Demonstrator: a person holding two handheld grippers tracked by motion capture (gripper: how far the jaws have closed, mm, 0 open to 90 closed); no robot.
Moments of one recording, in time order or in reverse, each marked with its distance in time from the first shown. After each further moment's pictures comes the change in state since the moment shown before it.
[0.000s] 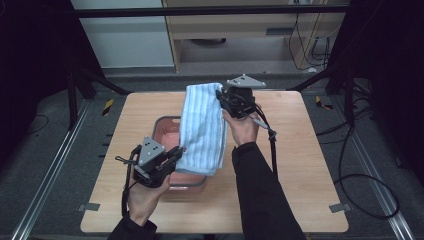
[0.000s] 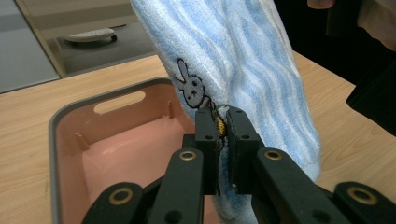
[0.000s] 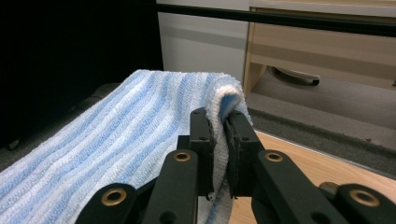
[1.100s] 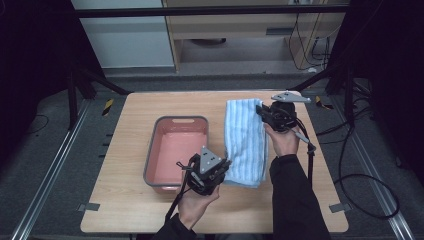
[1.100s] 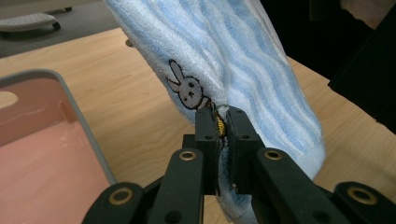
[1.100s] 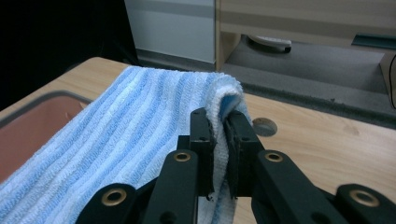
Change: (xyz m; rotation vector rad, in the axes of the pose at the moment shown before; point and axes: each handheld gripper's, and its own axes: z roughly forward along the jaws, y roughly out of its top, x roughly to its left) left arm -0.089 -0.010 0.072 0.059 -0.148 0.049; right arm -0.089 -0.057 -0.049 0.093 -0.078 0.052
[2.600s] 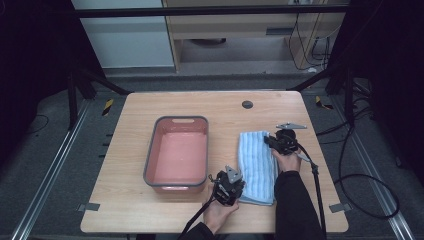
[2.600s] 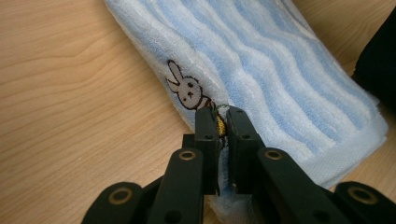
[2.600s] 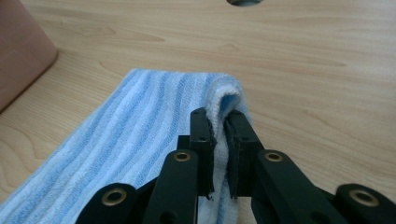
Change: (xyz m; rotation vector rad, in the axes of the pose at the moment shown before) left arm -0.028 -0.079 0.107 0.205 -0.028 -0.056; right arm -0.061 -0.128 0.057 0.218 0.001 0.113
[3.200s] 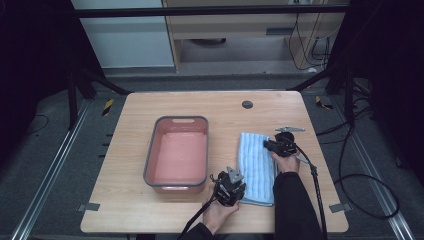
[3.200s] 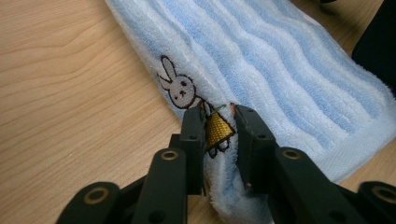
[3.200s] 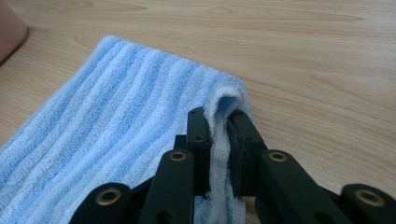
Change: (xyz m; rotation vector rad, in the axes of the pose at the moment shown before) left arm -0.002 -0.003 0.008 0.043 0.001 0.023; right arm -0.010 -0.016 0.018 0.057 0.000 0.045
